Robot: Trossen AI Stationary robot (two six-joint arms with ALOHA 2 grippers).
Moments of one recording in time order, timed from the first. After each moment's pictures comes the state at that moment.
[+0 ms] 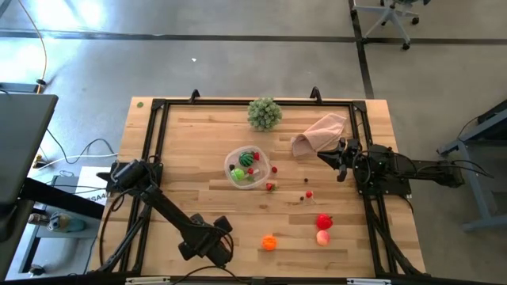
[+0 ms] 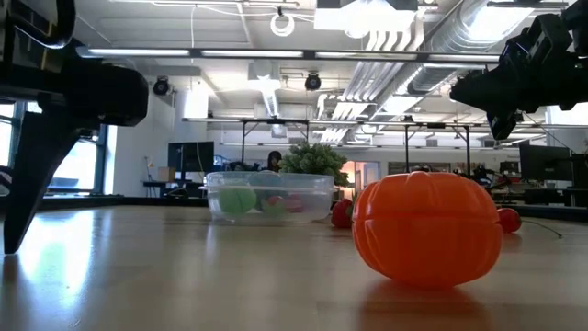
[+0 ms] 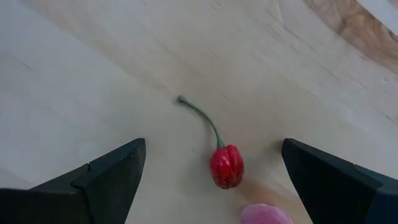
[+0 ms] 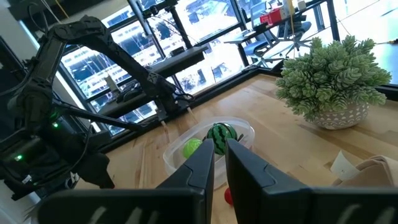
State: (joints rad) left arm -0.60 2.04 1.39 -0.97 -0.04 -2.87; right arm -0.08 0.05 0.01 0.03 0.13 0.42
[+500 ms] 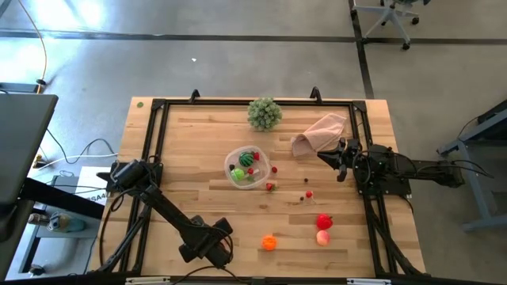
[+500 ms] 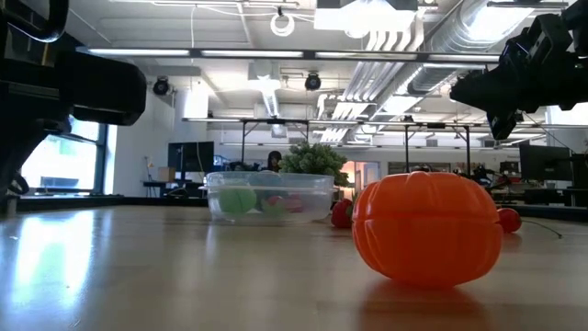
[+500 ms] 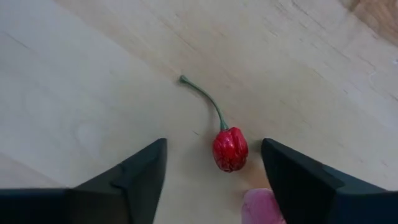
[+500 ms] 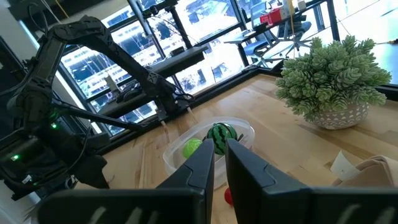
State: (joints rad) left arm -0.60 2.04 1.39 -0.93 -0.04 -2.88; right arm -0.08 0.05 0.01 0.03 0.13 0.42
